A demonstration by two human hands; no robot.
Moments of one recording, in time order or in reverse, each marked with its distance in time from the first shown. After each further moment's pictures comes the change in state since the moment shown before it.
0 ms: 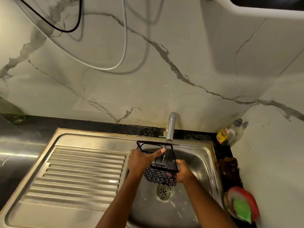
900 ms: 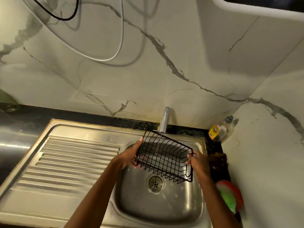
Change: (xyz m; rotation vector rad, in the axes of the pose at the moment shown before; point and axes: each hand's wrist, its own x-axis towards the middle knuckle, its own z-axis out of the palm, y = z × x) left_hand 0.037 -0.047 0.000 -0.351 -0.683 0.032; right_hand -0.052 -0.039 -0.076 -0.603 0.346 -0.694
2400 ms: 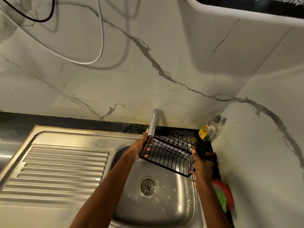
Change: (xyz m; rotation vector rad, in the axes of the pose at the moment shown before) left_hand 0.067 0.055 0.063 -0.278 0.143 -0.070; right_hand -0.016 0.008 -0.031 0.293 0.345 0.135
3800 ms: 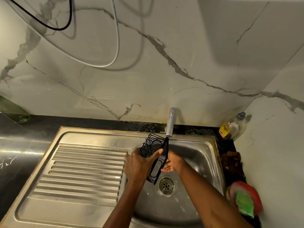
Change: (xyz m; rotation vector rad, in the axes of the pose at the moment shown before) left_hand -0.111 -0.029 -0.028 0.730 0.779 0.263; right_hand -0.021 0.030 0.185 -0.293 -0.751 0.574
